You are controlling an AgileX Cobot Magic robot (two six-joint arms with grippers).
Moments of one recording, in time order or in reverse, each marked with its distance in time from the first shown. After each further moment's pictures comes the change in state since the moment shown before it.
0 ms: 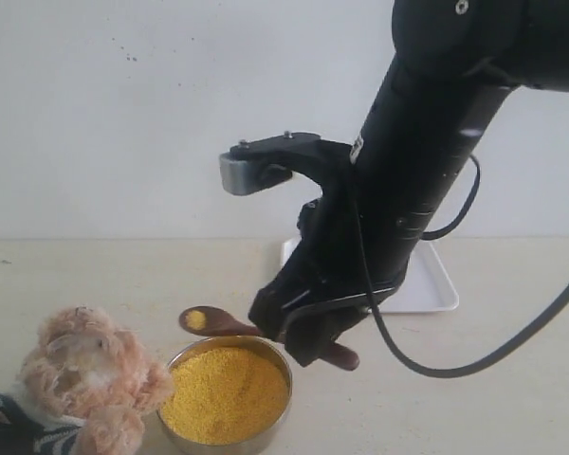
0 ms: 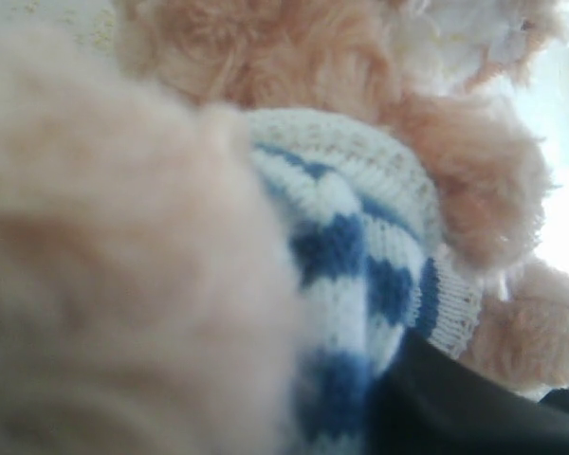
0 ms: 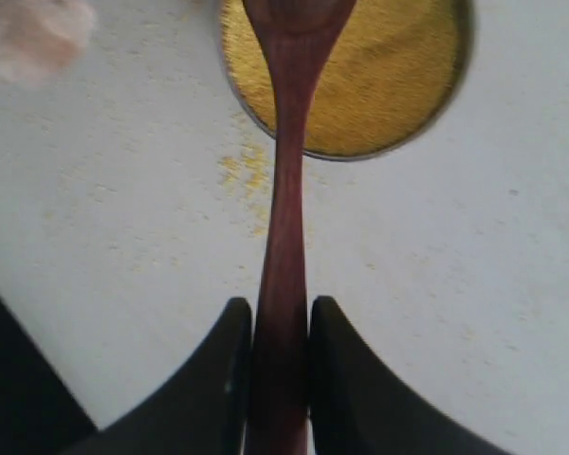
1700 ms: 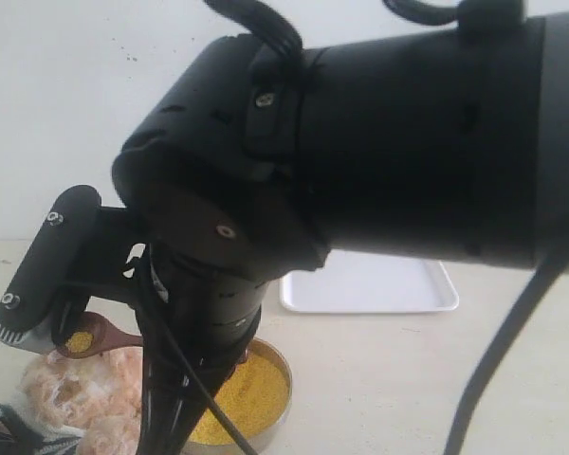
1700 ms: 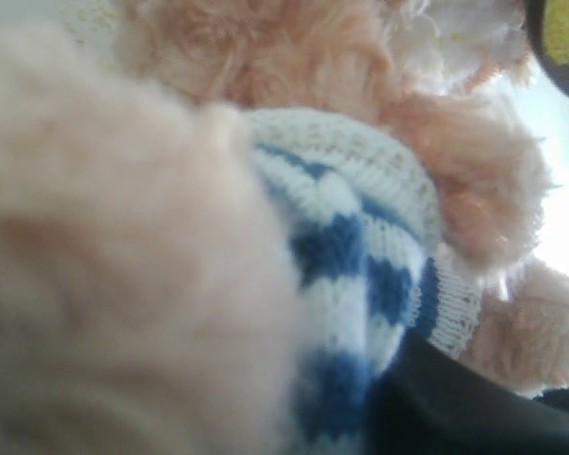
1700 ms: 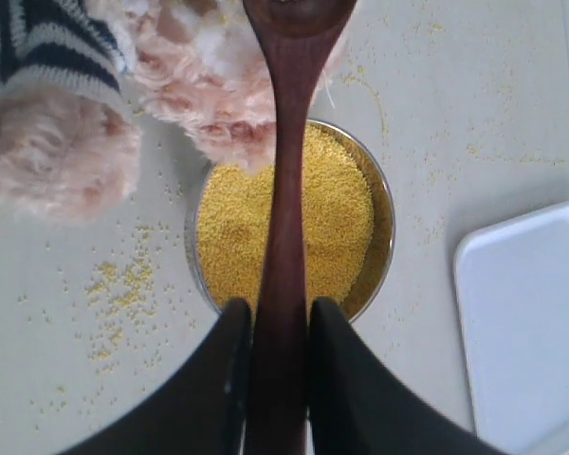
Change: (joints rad) left arm 0.000 -0.005 0.019 0.008 0.000 0.000; right arm 0.427 0.079 0.004 -0.655 -0.275 0.112
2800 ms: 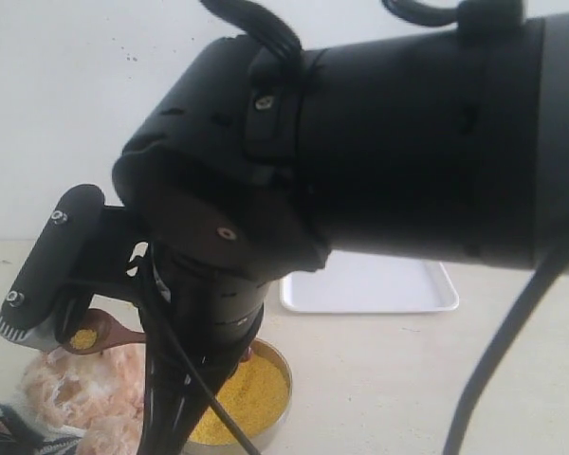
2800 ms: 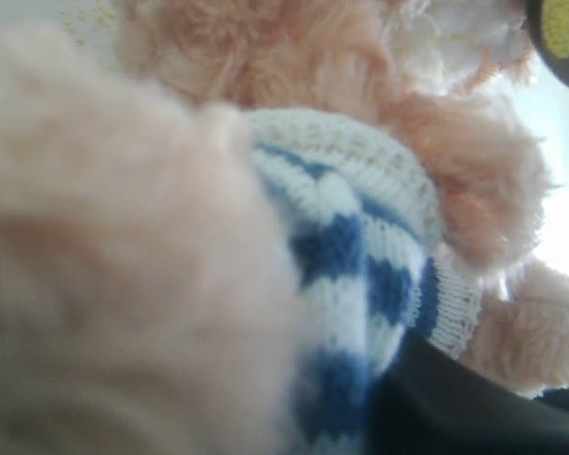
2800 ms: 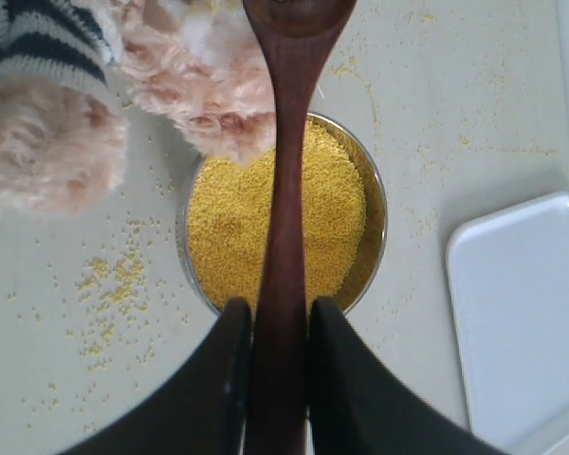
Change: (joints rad) left arm 0.000 0.000 0.000 0.000 0.000 0.000; right arm 0.000 0.000 0.001 -0.018 0.009 0.021
